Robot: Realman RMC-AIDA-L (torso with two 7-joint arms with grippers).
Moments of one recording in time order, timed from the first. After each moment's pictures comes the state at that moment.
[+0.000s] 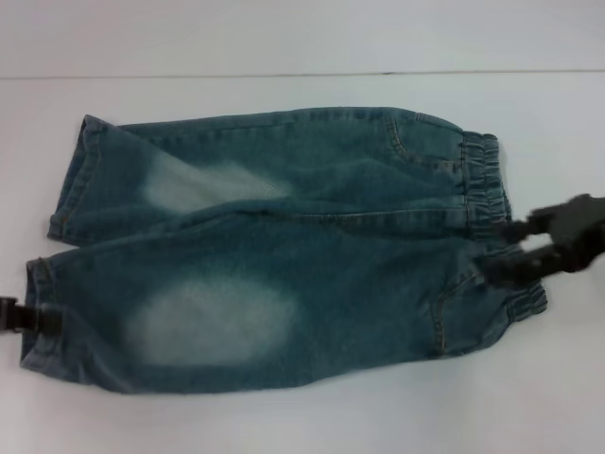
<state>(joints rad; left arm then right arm) -0.51 -2.01 0.34 0.93 2.65 1.78 -2.20 0.59 2.02 -0.73 -1.03 -2.35 -1.78 1.96</state>
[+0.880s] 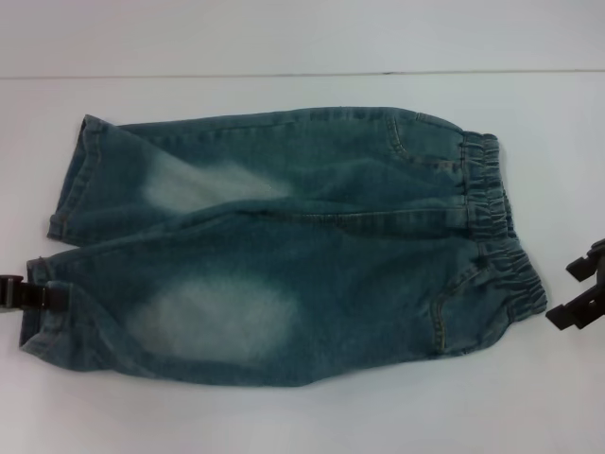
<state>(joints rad) -0.53 -2.01 0.34 0.93 2.60 1.77 -2.19 0.70 2.03 -0.76 -1.08 -2.78 -1.82 1.96</state>
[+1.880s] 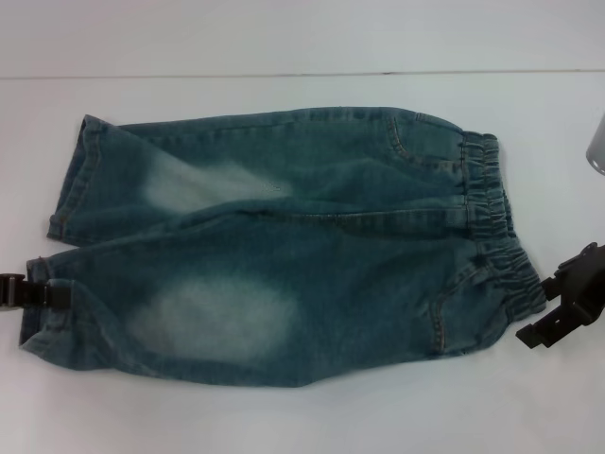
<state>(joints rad) -0.52 -2.01 0.35 0.93 2.58 1.76 -2.18 0.72 2.04 -0.81 -0.91 -2.78 -1.68 1.94</state>
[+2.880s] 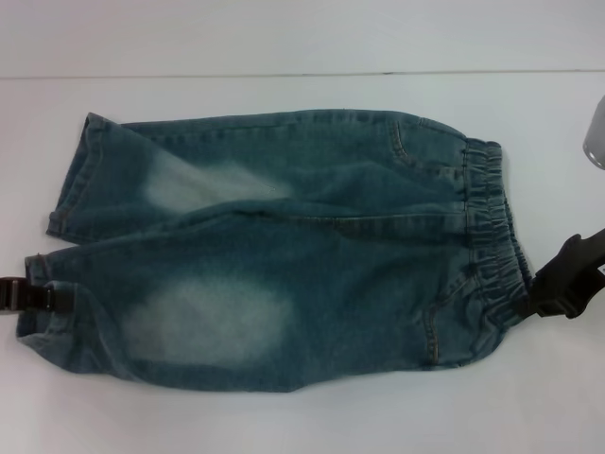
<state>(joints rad) -0.52 -2.01 0.36 0.93 2.58 1.77 -2.18 0.72 2.05 -0.81 -0.92 -2.72 -1.68 1.90</state>
